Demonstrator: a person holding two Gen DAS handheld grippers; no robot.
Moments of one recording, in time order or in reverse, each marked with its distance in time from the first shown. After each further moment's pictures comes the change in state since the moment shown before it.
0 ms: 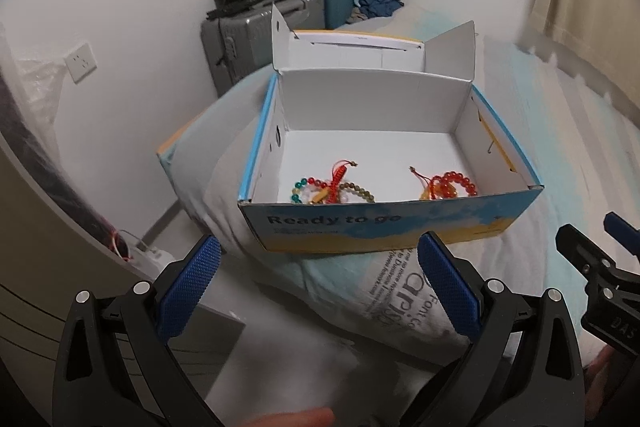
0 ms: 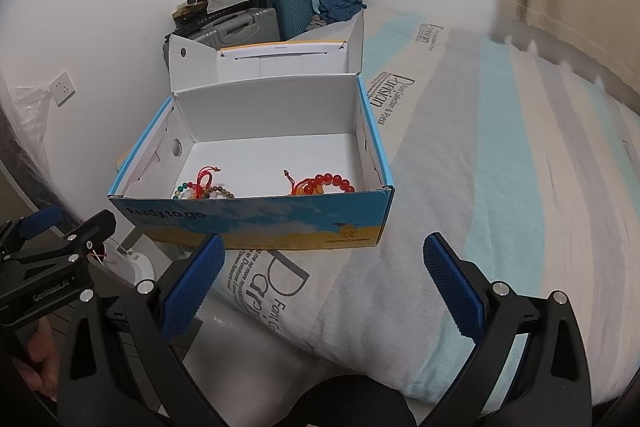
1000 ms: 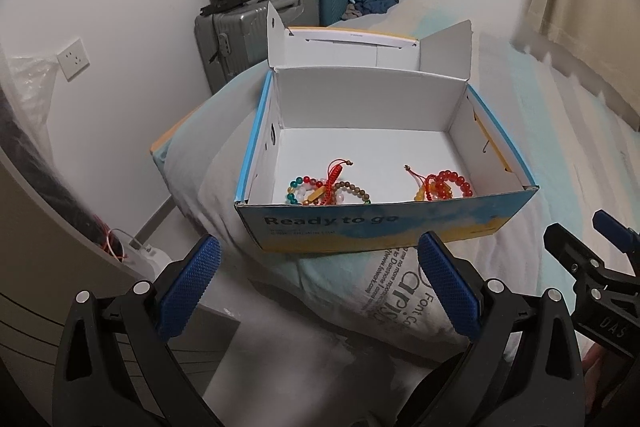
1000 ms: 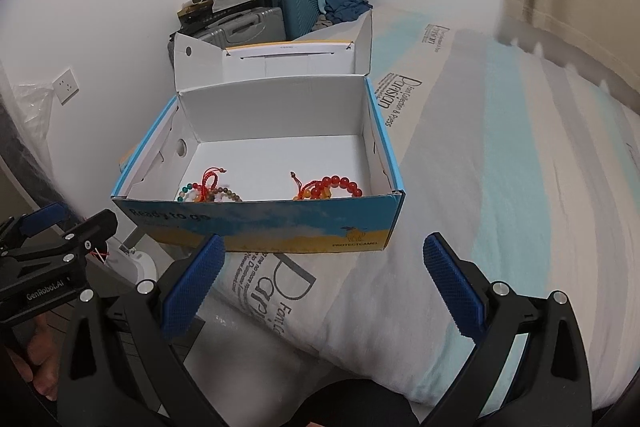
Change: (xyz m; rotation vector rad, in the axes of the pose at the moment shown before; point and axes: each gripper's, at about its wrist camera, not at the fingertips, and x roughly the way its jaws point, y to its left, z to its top) left arm 0.000 0.005 0.004 -0.002 0.025 -0.034; right arm 0.004 0.006 0.002 -0.012 0.000 0.013
